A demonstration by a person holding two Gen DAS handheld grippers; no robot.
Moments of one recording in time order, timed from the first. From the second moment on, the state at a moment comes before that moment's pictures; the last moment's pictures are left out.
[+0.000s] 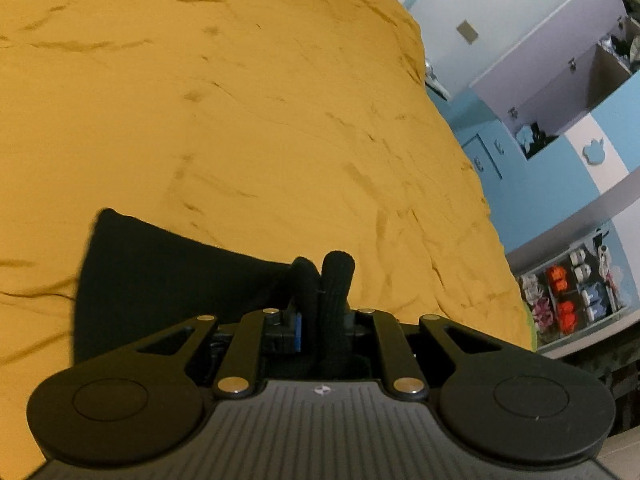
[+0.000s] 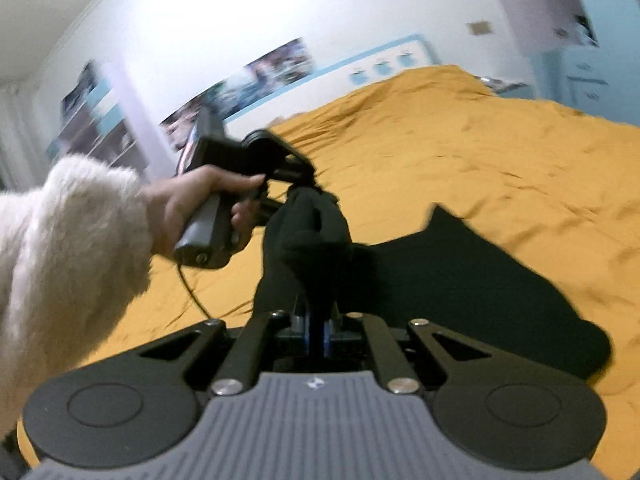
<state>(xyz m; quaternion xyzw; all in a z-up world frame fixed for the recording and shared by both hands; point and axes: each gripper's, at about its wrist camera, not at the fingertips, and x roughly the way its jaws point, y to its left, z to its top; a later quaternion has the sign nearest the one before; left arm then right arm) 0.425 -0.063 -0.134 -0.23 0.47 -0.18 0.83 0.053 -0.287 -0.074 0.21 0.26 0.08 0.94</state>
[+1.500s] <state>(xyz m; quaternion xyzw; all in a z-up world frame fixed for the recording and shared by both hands) 0.264 -0.024 -0.081 -0.14 0.43 -0.26 0.85 0.006 -0.419 -0.107 0.32 0.31 -0.08 0.89</state>
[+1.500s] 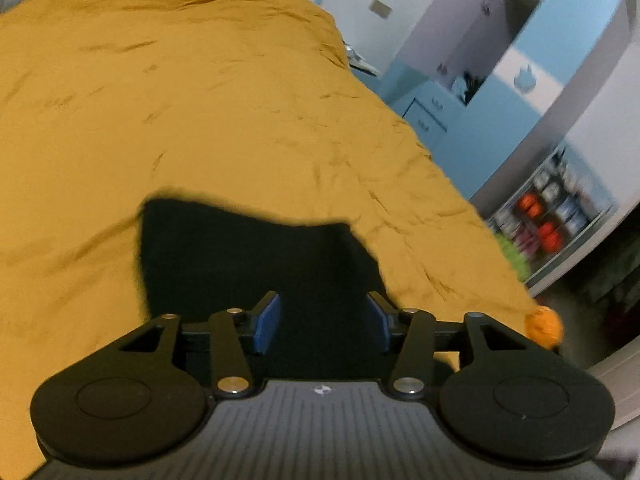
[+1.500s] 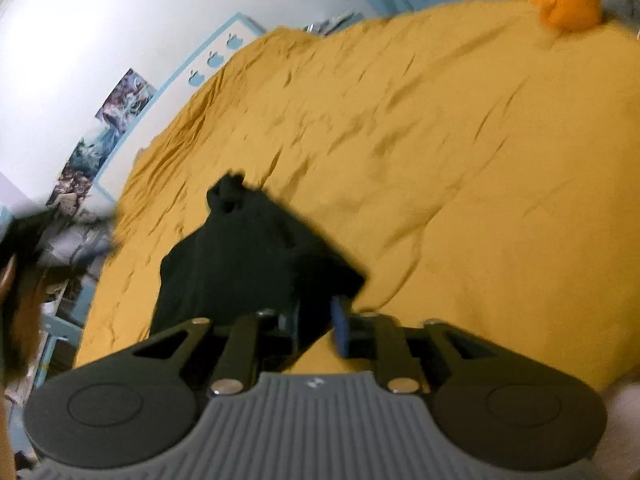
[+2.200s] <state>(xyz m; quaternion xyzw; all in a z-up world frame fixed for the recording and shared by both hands) 0.163 0.060 -0.221 -0.37 0.45 -0.23 0.78 0.326 -0.403 -0.145 0.27 0.43 0.14 0.85</state>
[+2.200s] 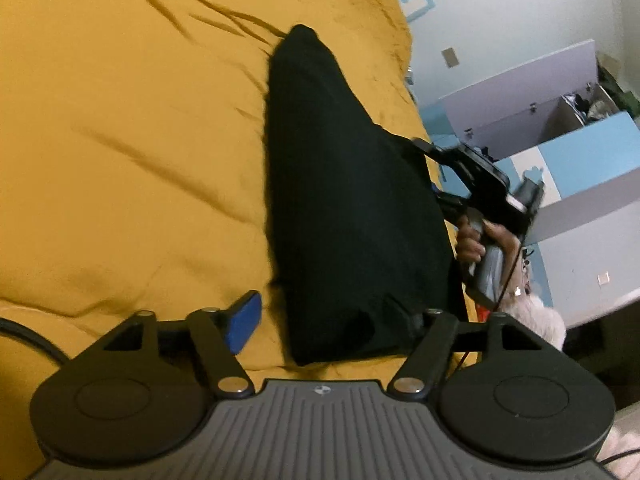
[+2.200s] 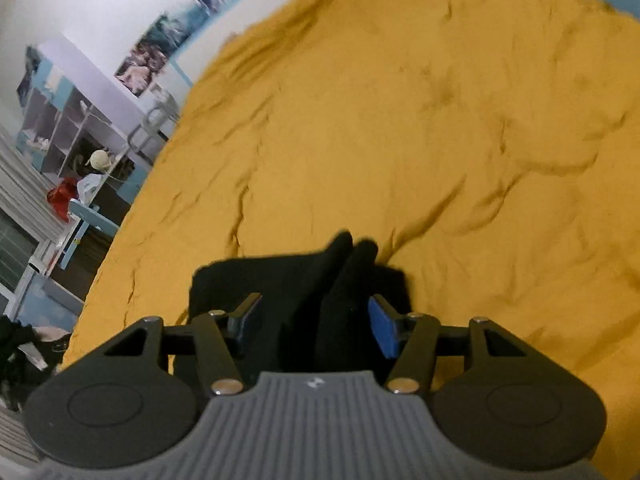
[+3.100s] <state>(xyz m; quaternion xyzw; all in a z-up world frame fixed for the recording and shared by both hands) 0.156 0.061 -0.247 -0.41 0.47 -0.29 0.73 0.101 -0.480 -0.101 0.30 0.41 0.12 0.85</state>
